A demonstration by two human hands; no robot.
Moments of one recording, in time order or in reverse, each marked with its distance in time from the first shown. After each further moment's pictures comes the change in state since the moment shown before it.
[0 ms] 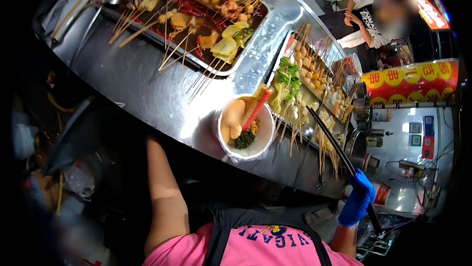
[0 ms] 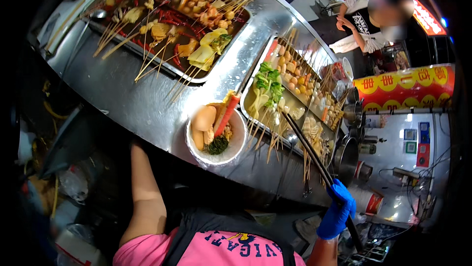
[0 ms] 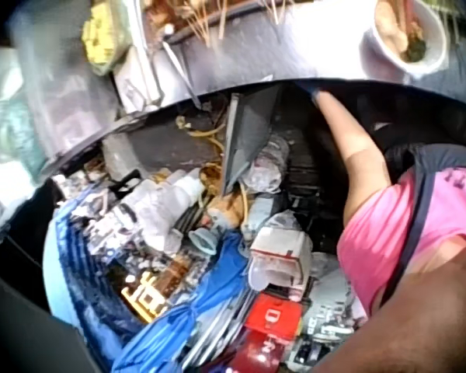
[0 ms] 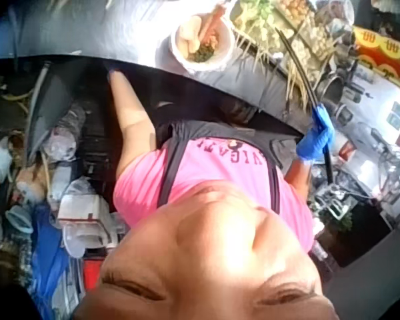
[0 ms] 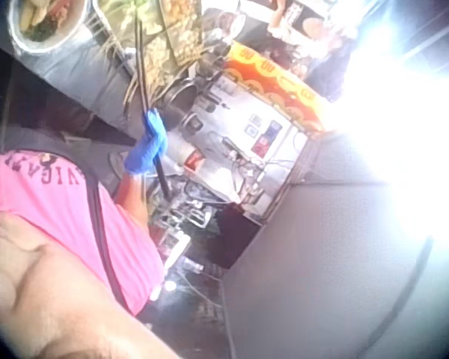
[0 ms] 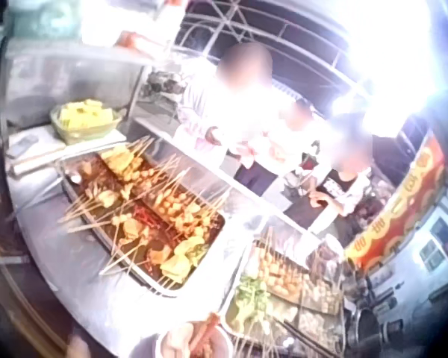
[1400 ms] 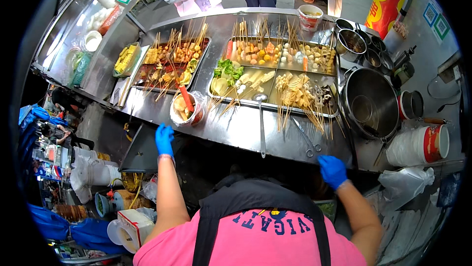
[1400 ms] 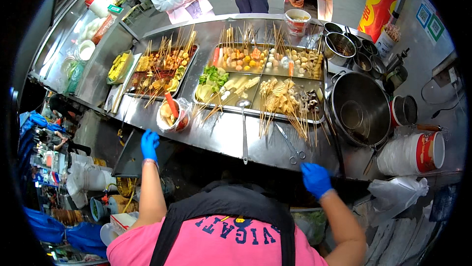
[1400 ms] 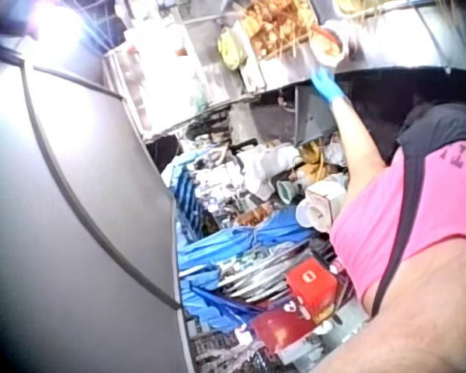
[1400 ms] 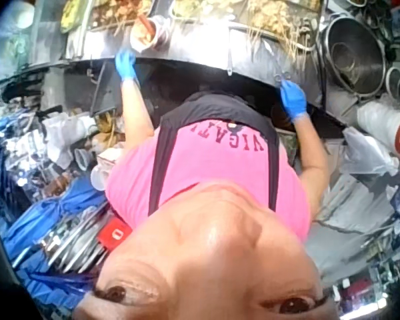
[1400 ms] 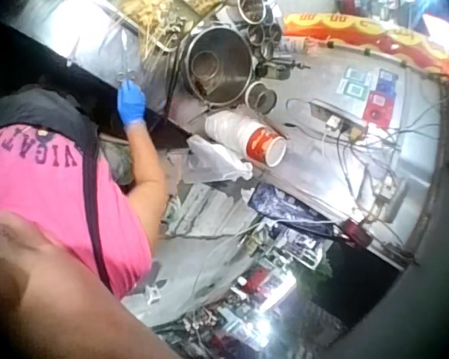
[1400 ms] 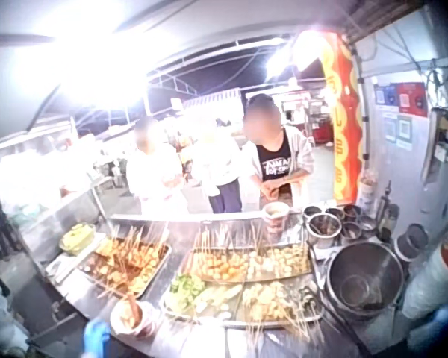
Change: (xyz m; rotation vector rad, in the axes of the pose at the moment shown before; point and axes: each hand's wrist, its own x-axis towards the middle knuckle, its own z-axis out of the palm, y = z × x) left_hand -0.378 -0.051 0.153 1.155 -0.164 0.765; right_hand -0.105 0.288 -0.253 -0.407 -0.411 -0.392
